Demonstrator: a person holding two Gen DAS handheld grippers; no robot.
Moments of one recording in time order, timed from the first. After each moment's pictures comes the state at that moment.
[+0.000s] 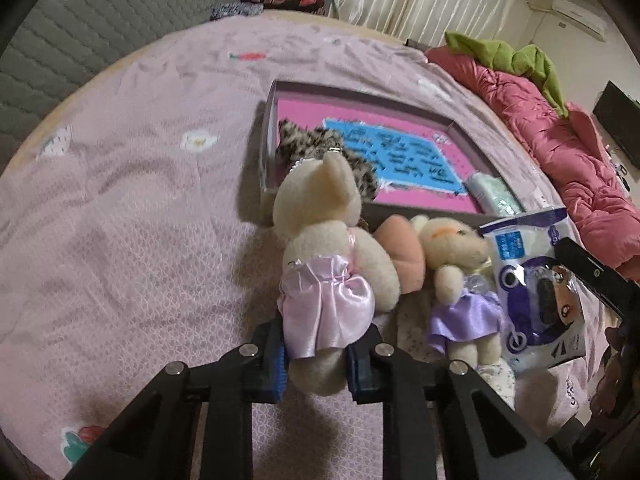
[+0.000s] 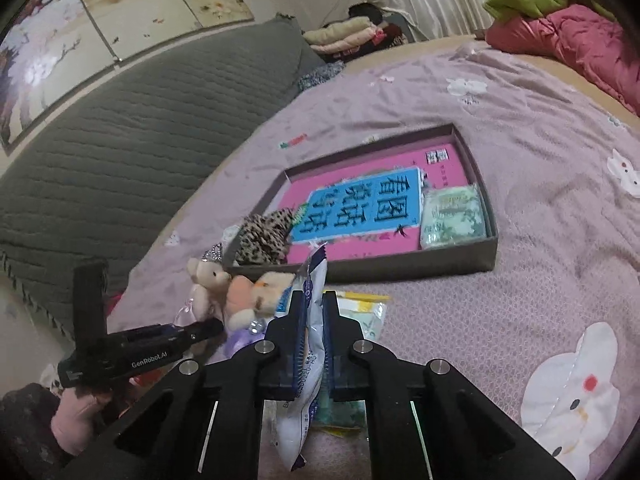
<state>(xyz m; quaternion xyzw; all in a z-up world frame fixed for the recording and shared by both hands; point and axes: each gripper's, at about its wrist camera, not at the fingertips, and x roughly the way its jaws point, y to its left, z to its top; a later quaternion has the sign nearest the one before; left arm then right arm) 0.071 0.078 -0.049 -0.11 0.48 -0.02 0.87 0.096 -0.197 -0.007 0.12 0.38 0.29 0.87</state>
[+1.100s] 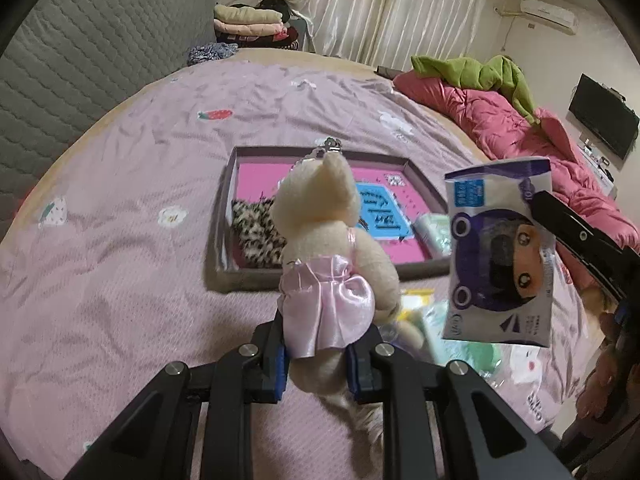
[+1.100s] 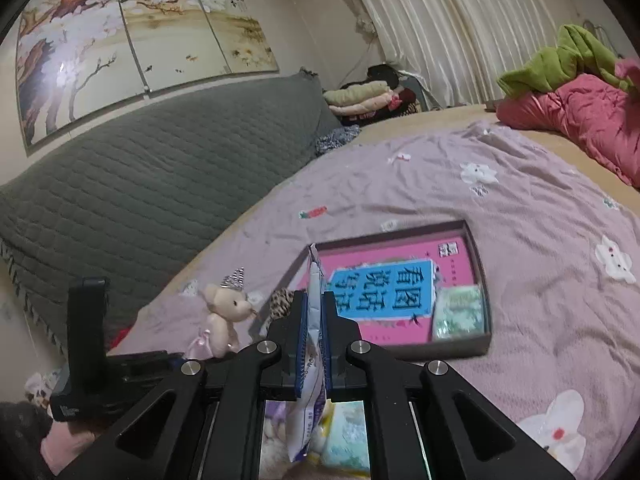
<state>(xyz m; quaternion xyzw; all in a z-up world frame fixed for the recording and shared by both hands) 0.071 0.045 0.012 -0.09 0.42 -0.05 0.90 0.083 -0.181 0.062 0.11 0.28 0.29 0.91</state>
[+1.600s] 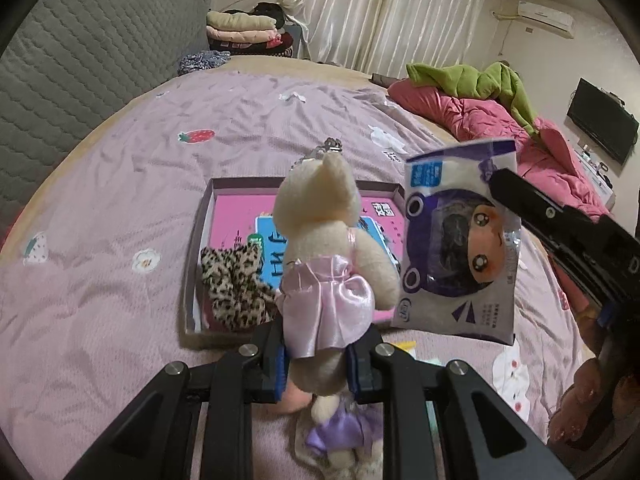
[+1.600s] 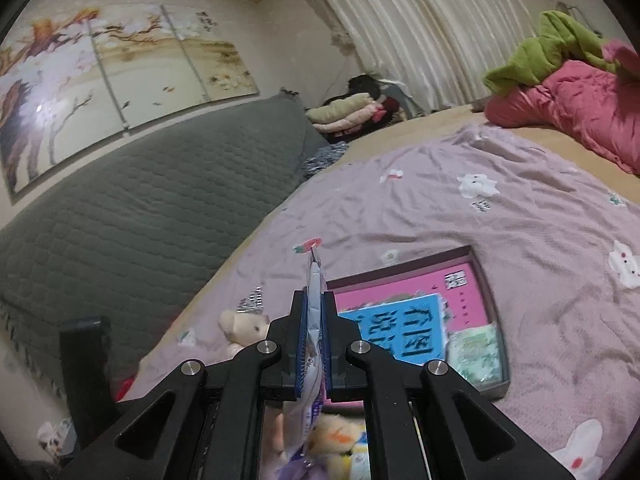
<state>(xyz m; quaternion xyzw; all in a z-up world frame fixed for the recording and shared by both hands) 0.121 0.027 0.028 -0.09 0.42 -0.05 0.90 0.141 -0.172 0.077 0.16 0.28 0.25 0.91</state>
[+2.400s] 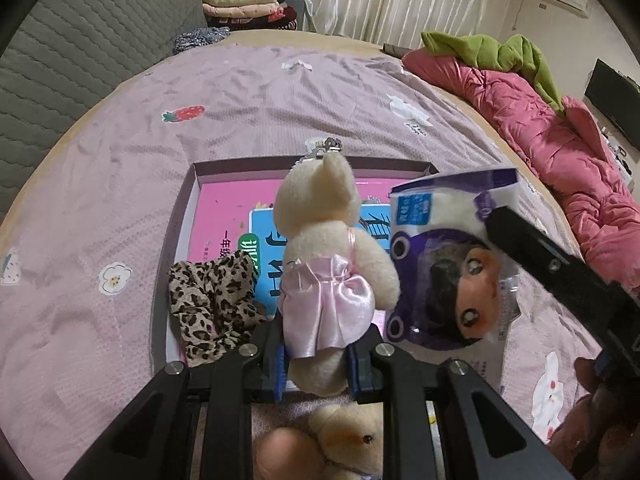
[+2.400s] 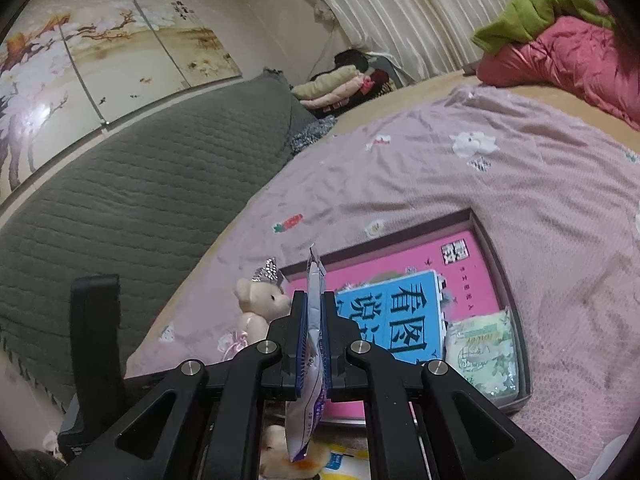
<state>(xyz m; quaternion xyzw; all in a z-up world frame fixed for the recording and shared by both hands) 0.188 0.017 -0.016 -0.07 0.46 -0.04 0.88 0.198 -0.173 0.008 0.18 0.32 0.26 0.89</state>
